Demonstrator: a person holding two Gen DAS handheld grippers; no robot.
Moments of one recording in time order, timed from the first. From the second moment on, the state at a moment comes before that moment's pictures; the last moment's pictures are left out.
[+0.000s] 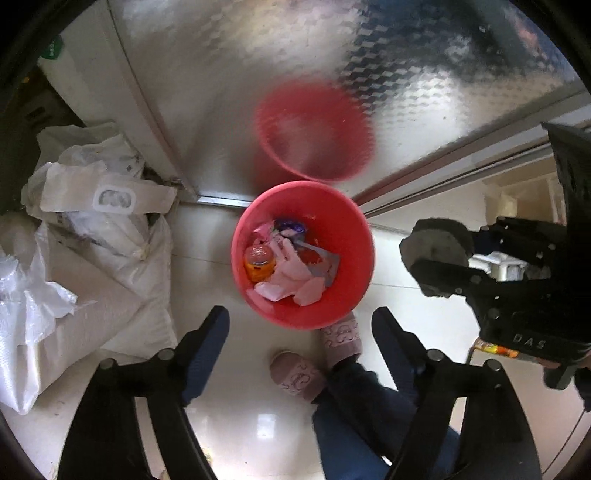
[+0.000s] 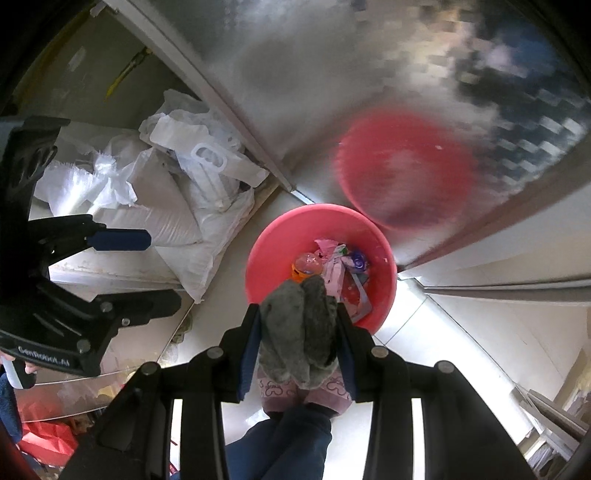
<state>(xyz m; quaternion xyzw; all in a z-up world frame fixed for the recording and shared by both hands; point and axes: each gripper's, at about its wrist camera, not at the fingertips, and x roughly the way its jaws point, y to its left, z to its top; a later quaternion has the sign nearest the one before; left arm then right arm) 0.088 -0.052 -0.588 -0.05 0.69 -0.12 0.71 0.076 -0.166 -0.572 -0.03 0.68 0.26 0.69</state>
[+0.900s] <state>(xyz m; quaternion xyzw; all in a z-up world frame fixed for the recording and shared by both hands) 0.073 -0.040 -0.540 -0.04 0.67 -0.10 0.74 0.062 -0.150 -0.539 -0.08 0.67 0.28 0.69</state>
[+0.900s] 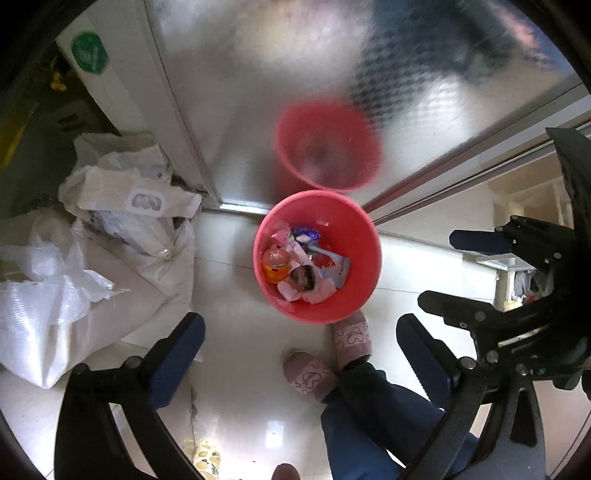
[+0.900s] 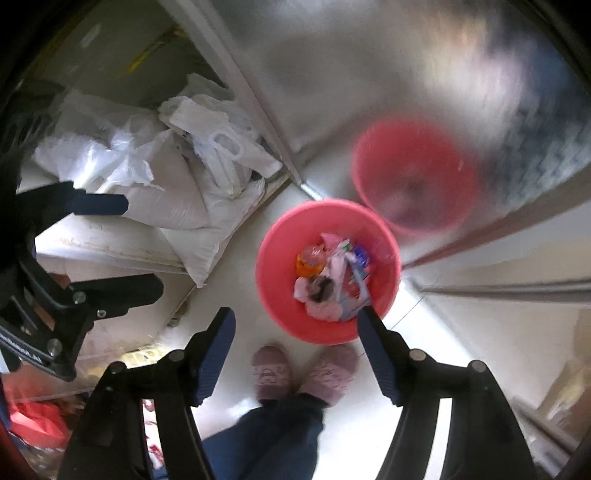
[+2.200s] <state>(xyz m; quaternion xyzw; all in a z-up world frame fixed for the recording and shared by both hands) 0.065 -0.046 -0.108 -0.01 0.53 -0.08 0.84 0.075 -0.170 -0.156 -0.09 0.56 0.28 0.77</state>
